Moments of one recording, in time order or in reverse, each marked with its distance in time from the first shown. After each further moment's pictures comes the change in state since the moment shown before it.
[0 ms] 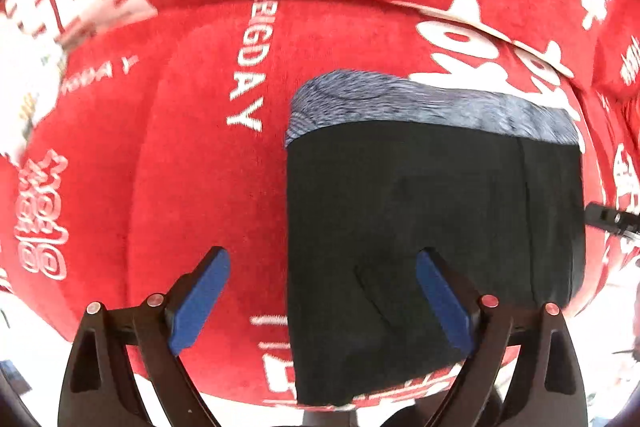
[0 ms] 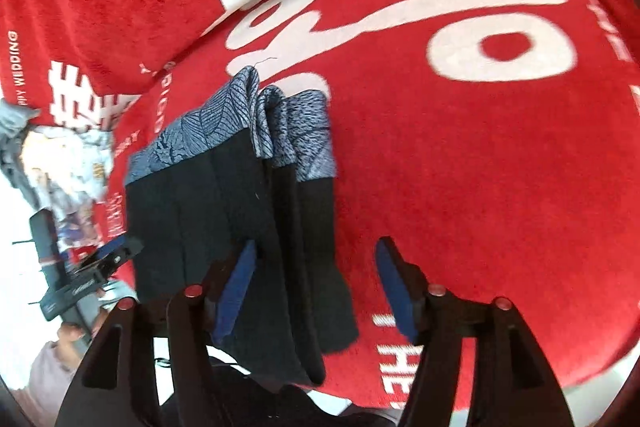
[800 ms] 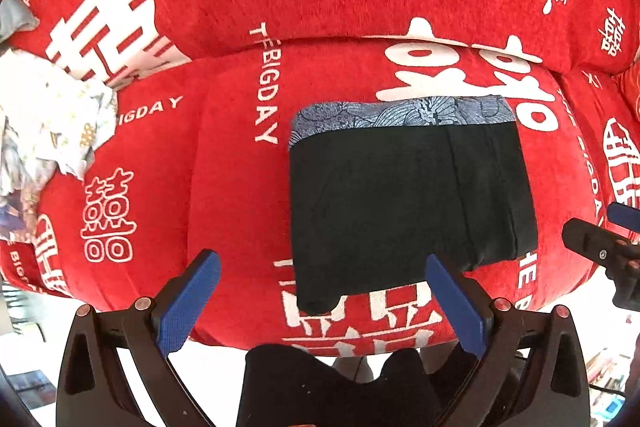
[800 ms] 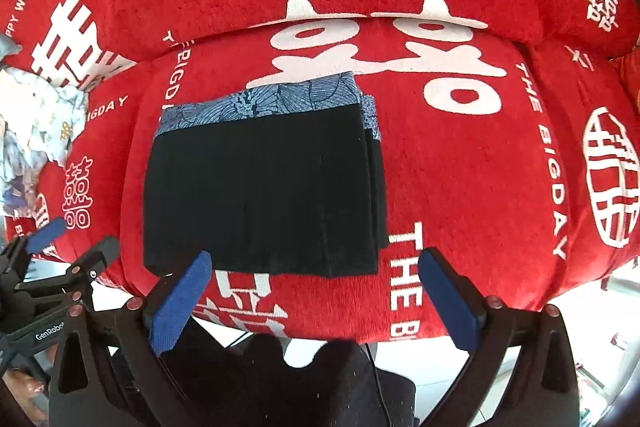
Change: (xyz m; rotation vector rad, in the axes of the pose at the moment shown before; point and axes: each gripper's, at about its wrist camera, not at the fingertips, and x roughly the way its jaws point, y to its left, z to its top) left arm -0.106 -0.040 -0.022 0.058 -0.029 0.127; right arm -0.067 0.134 -0.063 -0.136 -0.065 -0.329
